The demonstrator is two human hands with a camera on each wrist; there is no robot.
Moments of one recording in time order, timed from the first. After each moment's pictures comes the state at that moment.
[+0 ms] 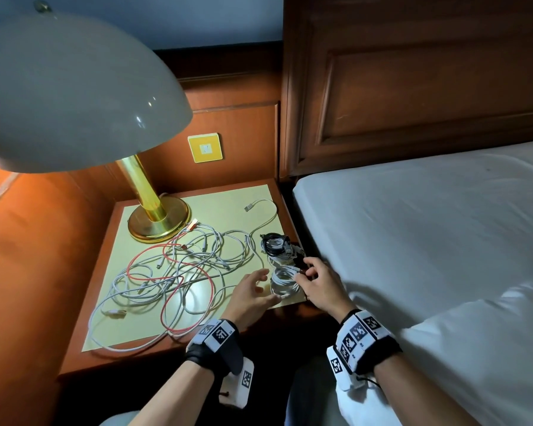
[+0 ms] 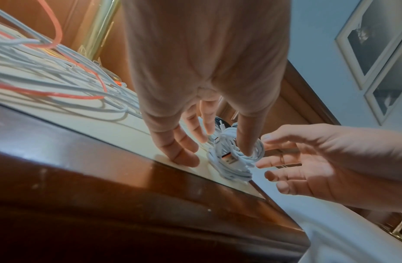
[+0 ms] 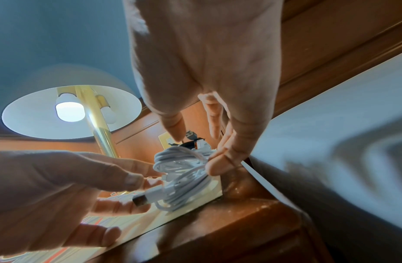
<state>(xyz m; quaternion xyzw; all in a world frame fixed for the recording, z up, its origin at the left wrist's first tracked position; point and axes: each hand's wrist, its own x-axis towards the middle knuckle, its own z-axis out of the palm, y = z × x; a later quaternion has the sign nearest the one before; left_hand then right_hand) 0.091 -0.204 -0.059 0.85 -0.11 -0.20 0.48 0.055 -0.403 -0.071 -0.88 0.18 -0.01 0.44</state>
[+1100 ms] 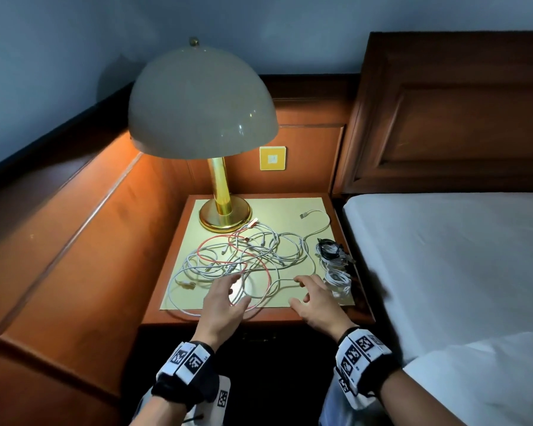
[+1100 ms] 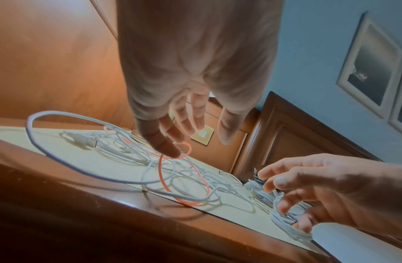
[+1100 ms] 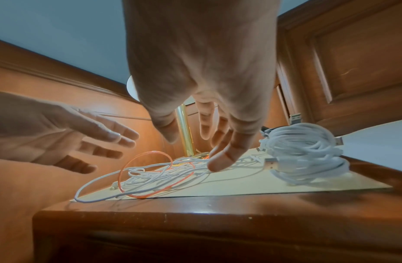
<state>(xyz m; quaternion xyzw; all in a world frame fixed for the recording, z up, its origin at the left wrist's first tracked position) 0.029 -0.044 -0.018 0.90 -0.03 0.02 0.43 0.033 -0.280 -0.040 -0.92 -0.02 0.05 0.38</state>
